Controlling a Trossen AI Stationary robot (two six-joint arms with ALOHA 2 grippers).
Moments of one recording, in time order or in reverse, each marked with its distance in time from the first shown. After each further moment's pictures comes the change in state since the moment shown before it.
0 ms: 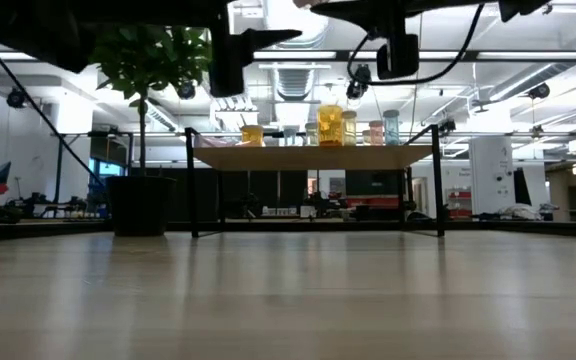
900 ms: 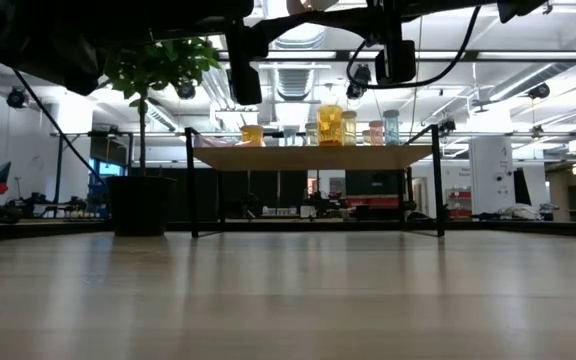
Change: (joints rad) left arm 0.022 0.093 0.015 0.096 0.206 0.125; right arm 0.011 0.029 0.013 -0.007 0.046 0.006
